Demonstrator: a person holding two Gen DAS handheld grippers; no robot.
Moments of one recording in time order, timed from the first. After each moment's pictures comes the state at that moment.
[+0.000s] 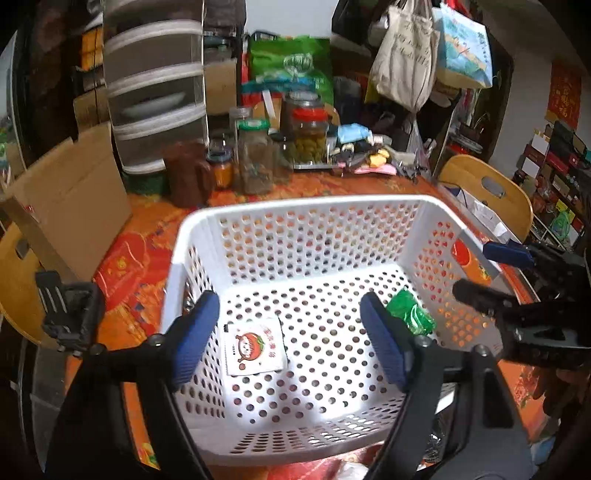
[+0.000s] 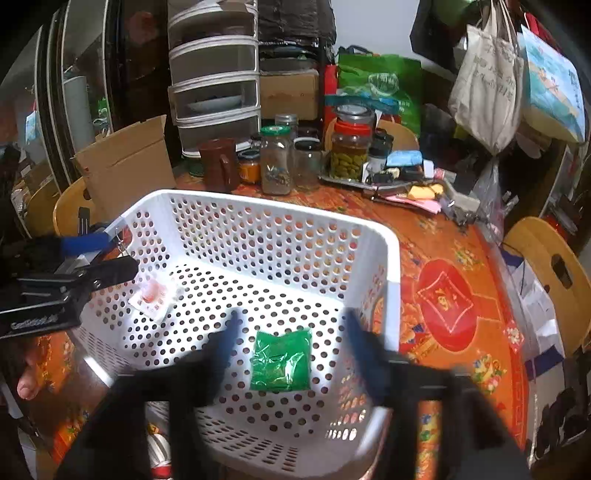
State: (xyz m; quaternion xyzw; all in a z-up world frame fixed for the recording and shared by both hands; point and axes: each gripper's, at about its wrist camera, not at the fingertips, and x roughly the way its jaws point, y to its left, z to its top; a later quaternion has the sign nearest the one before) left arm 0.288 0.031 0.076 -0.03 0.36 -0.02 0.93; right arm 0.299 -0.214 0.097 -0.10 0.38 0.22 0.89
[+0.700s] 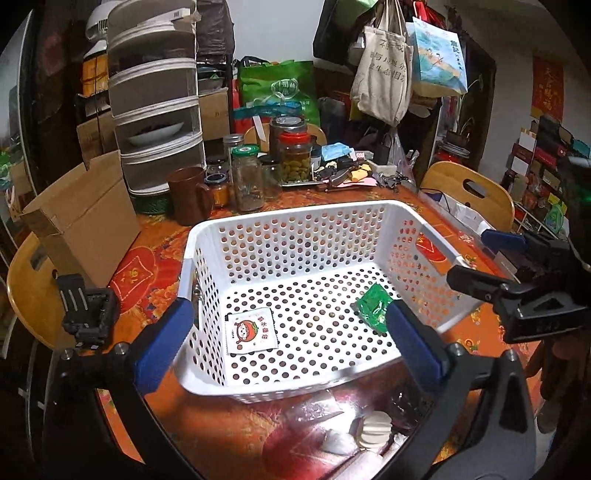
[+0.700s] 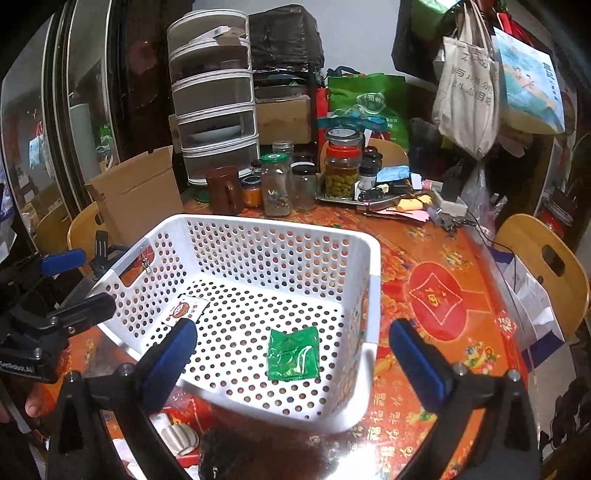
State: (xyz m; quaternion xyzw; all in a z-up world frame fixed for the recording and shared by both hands) left arm 0.219 0.015 0.106 -0.01 0.33 -0.03 0.95; right arm 0.261 -0.237 0.121 -0.05 0.35 0.22 0.91
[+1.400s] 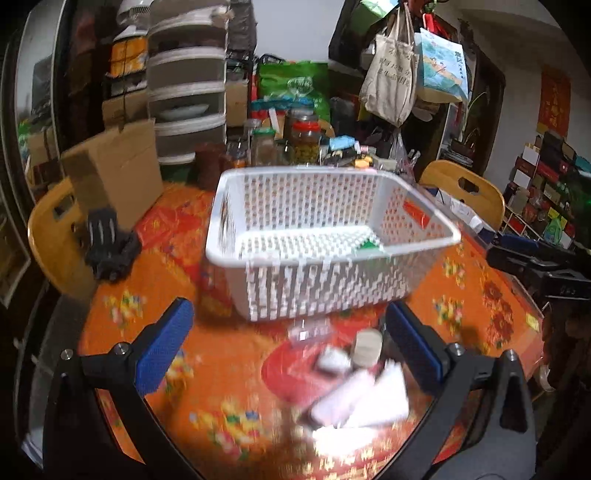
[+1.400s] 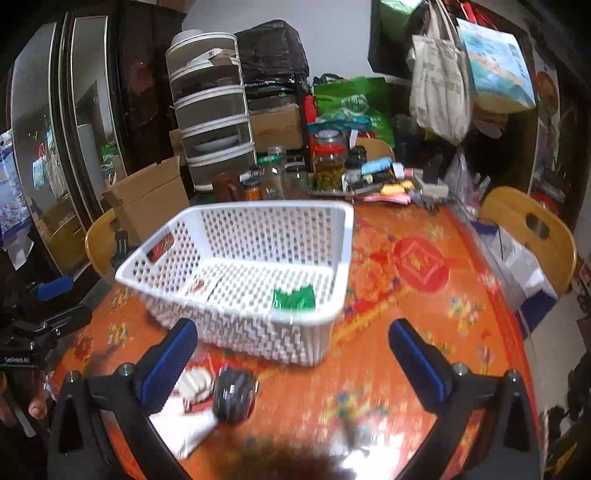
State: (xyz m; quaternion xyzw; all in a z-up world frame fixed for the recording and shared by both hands) left arm 0.100 0.029 0.078 -0.05 0.33 -0.01 0.94; right arm 0.179 -0.289 0.115 -0.01 0.34 0.22 0.91
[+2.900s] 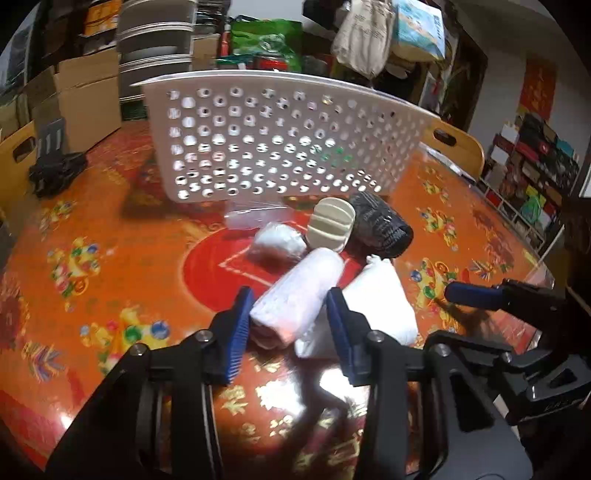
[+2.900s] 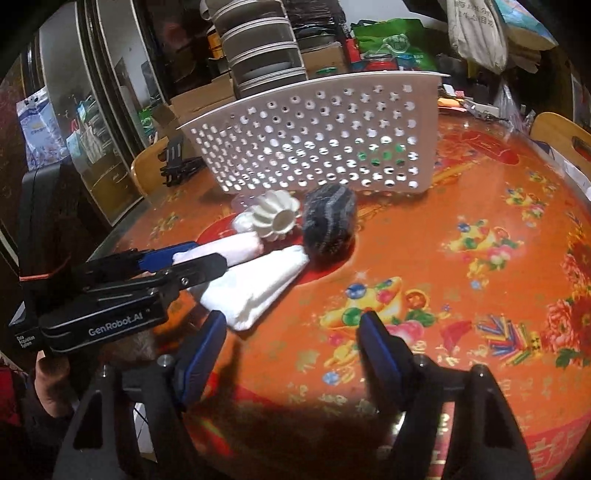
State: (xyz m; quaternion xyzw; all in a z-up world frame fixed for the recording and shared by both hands) left arm 0.077 -0.014 -0.052 -0.06 0.37 -0.07 0.92; right arm 0.083 -0.244 -0.014 0.01 0.41 0.31 0.86
